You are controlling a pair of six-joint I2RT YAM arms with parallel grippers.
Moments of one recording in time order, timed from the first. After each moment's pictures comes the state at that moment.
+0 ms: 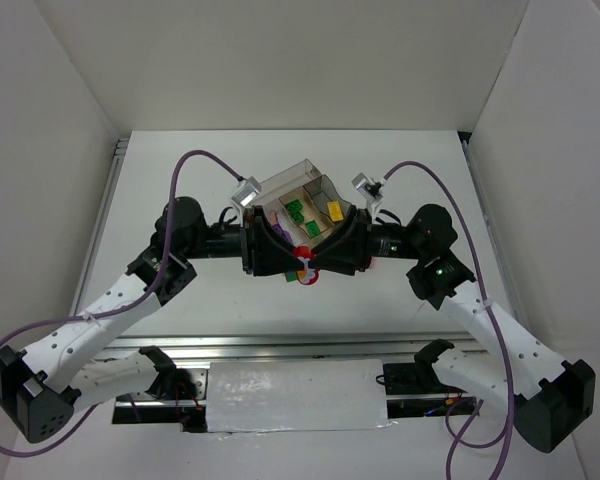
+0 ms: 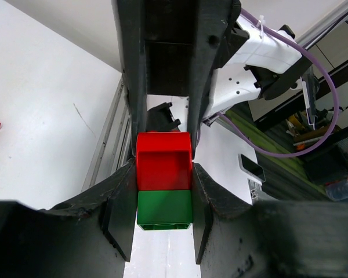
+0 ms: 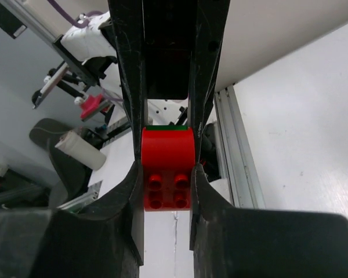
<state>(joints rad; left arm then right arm) -0.65 1.03 0.93 0.14 0.83 -0.66 0.54 0.92 0.79 0.31 -0.97 0.74</state>
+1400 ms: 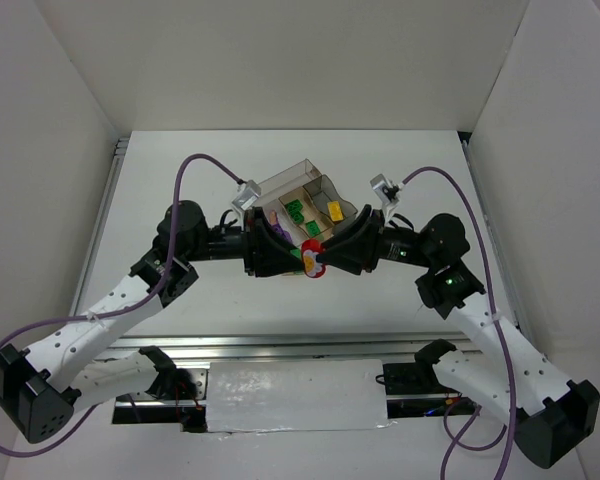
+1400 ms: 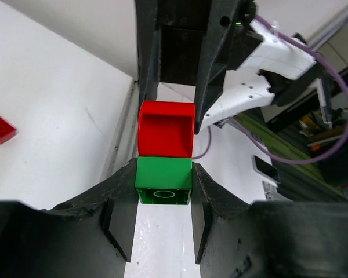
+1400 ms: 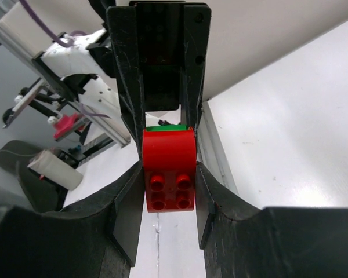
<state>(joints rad) -0.65 1.03 0.89 0.20 0.83 -0.63 0.49 0.83 0.74 0.32 -0.88 0.72</state>
